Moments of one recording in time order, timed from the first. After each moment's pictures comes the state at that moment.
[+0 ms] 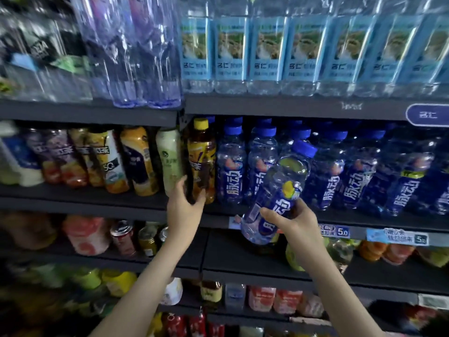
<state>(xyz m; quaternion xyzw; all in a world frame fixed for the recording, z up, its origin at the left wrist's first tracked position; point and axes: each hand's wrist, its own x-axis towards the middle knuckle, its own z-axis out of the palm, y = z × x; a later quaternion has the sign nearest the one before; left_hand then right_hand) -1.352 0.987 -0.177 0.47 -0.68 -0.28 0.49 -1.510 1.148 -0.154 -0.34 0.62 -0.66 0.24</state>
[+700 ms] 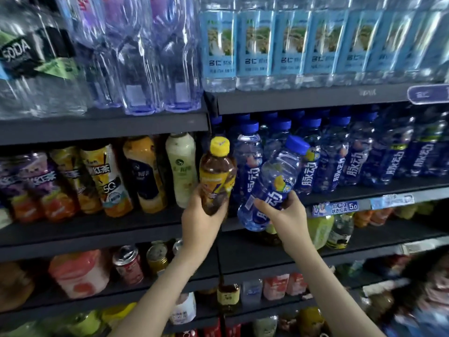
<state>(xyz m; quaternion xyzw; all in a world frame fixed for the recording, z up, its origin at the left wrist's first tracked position) -1.309 0.954 -0.180 0.28 -0.76 -0.28 0.52 -1.429 1.079 -0.171 -0.25 0.65 -0.71 0.13</state>
